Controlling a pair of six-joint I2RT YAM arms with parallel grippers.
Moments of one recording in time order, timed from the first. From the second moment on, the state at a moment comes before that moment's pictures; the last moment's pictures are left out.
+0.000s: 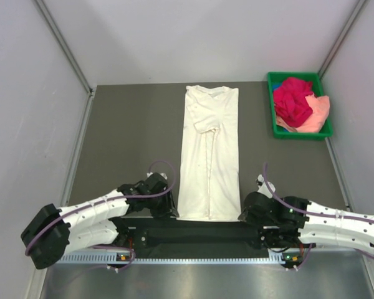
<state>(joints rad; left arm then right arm) -0.83 1.01 0.39 -0.46 0.20 -1.02 1.22 0.66 0.38 -0.80 0.27 1.42</state>
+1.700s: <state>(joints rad) -0.89 1.16 0.58 -0.40 0.09 -1.11 1.22 0.78 0.48 -0.86 0.33 1.38</state>
